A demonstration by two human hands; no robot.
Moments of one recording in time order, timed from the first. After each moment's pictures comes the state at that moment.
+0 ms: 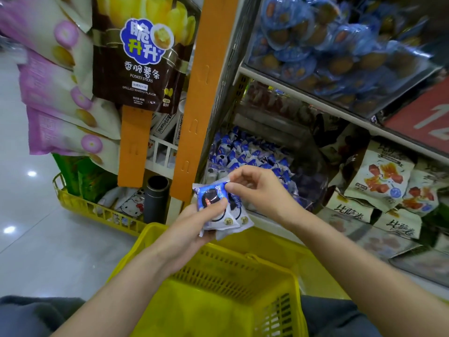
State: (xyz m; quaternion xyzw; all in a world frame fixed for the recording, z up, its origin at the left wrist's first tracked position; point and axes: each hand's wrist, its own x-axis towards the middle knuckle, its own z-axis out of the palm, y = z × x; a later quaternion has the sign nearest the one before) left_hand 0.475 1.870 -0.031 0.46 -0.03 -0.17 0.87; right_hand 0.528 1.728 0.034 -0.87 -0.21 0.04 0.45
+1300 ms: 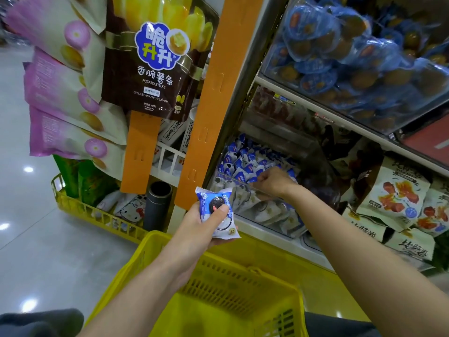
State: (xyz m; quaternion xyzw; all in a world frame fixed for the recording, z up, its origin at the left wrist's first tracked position) left_hand 0.487 1.870 -0.033 0.54 0.05 -0.09 0.84; right_hand 0.638 1.705 0.014 -0.97 0.03 0.12 0.21
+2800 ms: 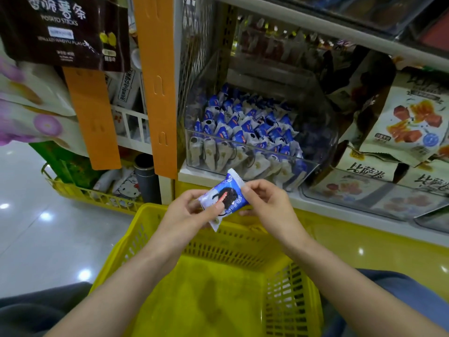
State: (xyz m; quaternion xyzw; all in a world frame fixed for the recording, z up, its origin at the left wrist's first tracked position) left_hand 0.491 1.840 -0.085 0.62 0.06 -0.08 0.78; right_hand 0.510 1.686 -0.052 -0.77 0.00 0.04 0.64
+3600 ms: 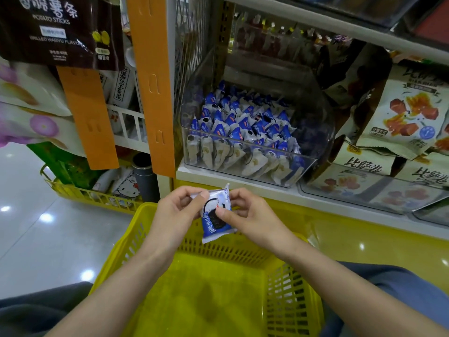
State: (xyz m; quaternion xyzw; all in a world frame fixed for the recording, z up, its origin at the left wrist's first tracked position) left_hand 0.489 1.842 -0.080 0.64 0.06 0.01 0.76; right_hand 0.499 1.696 -0.063 -0.80 -0.07 0.14 0.58
